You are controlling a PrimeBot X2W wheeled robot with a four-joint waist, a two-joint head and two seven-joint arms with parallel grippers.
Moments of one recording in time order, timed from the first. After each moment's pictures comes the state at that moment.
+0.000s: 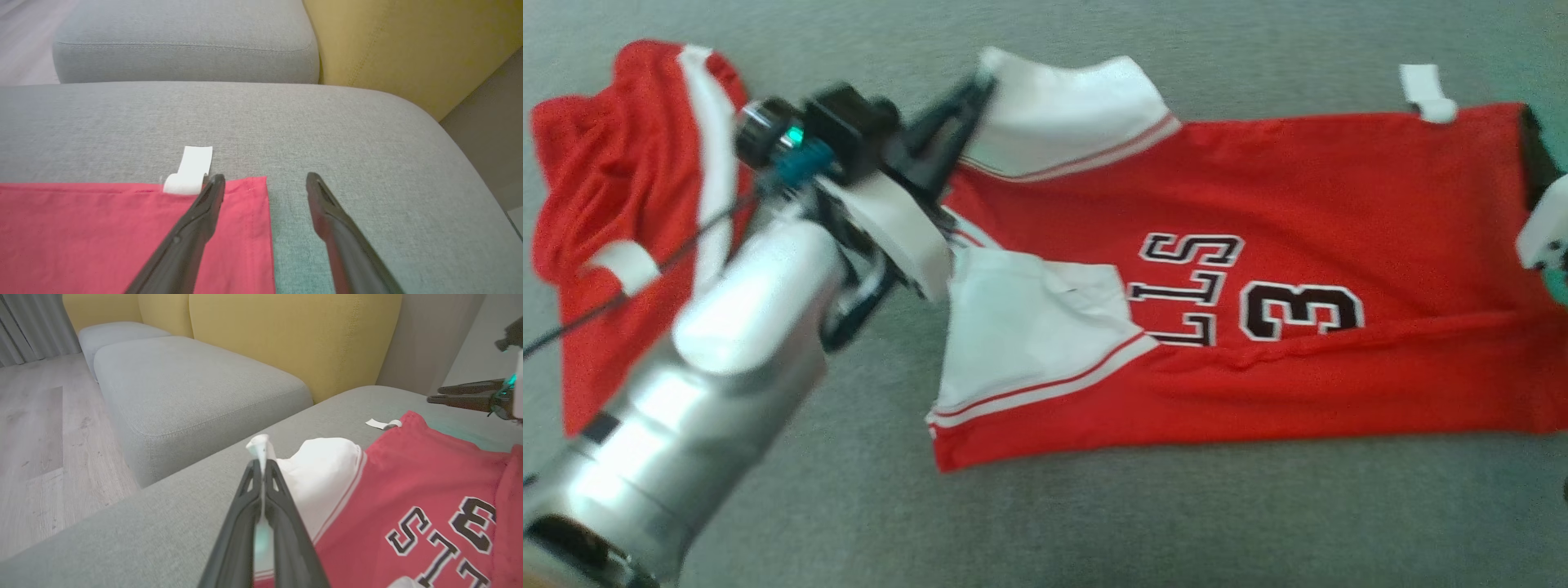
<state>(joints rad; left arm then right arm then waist) -0.94 0.33 -0.92 0.51 -0.68 -0.12 -0.07 -0.59 -0.37 -0.06 0.53 0.19 0.13 0.26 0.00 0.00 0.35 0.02</state>
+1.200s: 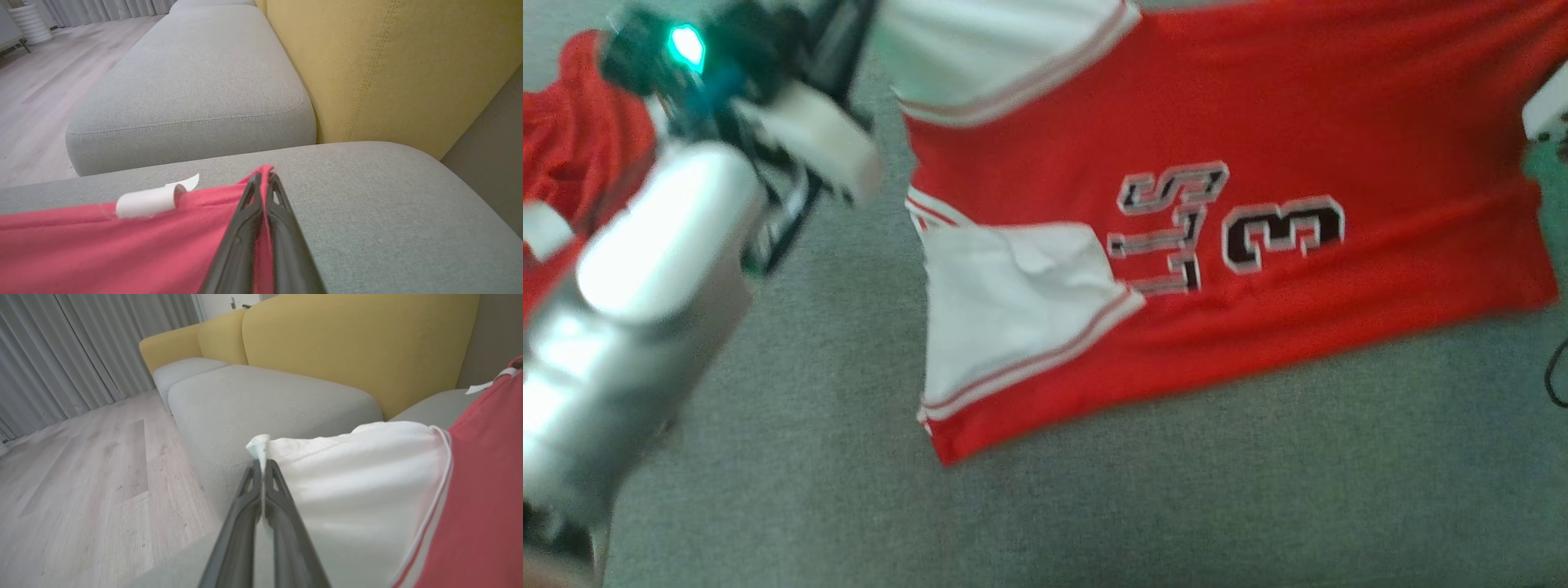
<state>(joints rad) -1.02 0.43 -0.88 0.44 -0.60 0.07 -0.05 -0.92 -0.34 -0.05 0.83 0.23 0.13 0.10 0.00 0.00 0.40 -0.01</state>
